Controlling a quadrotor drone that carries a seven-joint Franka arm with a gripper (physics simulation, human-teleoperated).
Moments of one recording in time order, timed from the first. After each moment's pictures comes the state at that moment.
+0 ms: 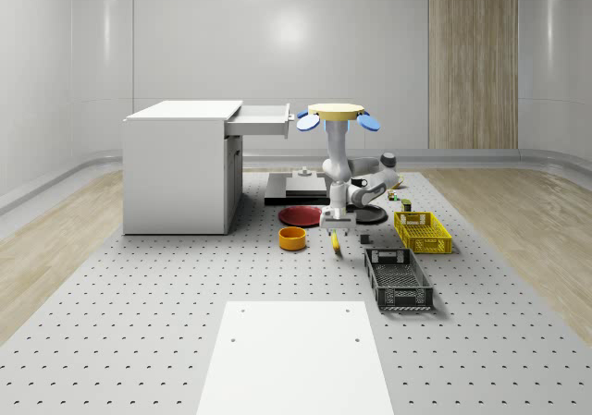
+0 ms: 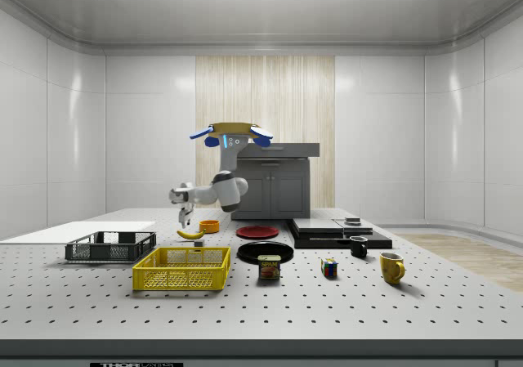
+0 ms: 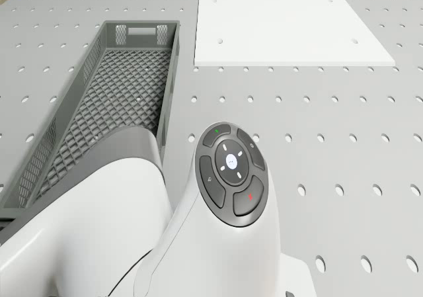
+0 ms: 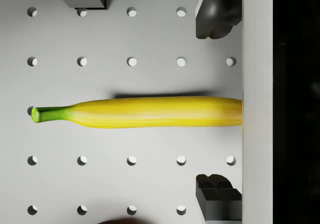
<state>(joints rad) 1.19 -1.60 -1.32 -2.92 1.80 1.66 -0.20</state>
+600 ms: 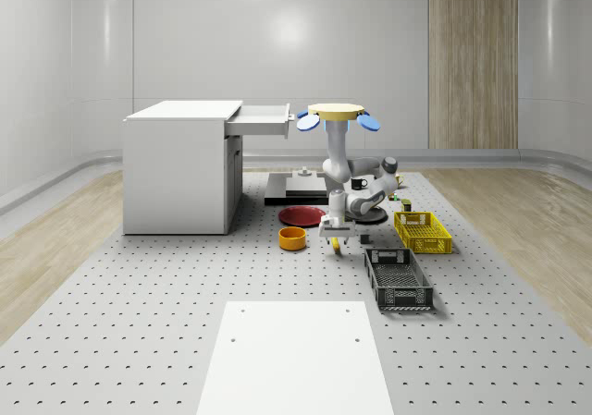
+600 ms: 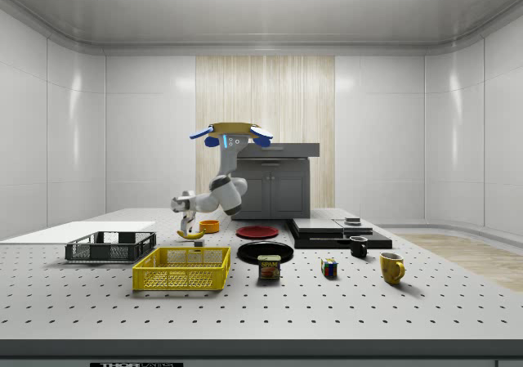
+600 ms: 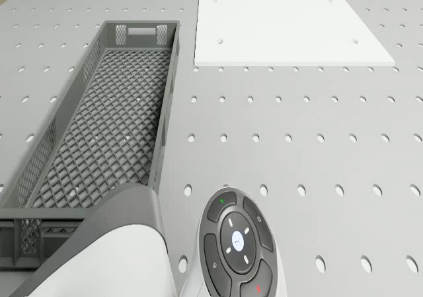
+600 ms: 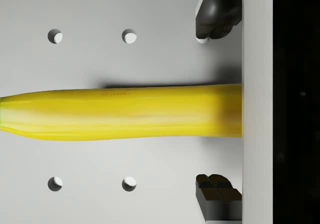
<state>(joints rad) 1.22 -1.59 -1.11 -2.89 2.01 1.70 -0.21</state>
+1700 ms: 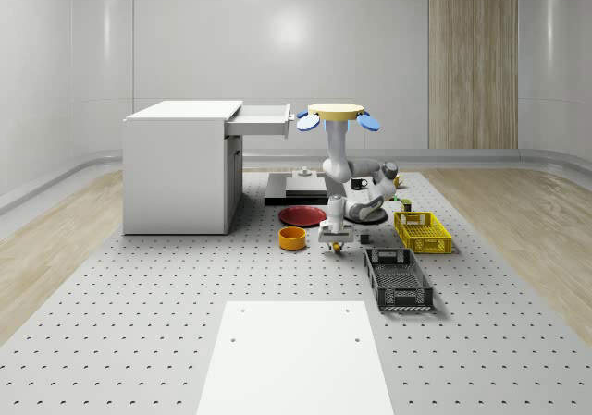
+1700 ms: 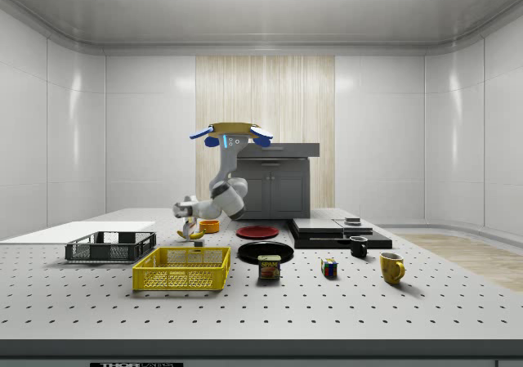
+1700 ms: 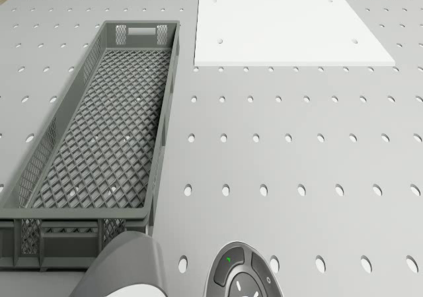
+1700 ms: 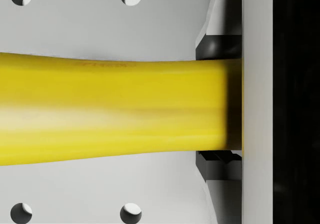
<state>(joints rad) 1.20 -1.54 -0.98 -2.88 2.16 1.68 -0.20</state>
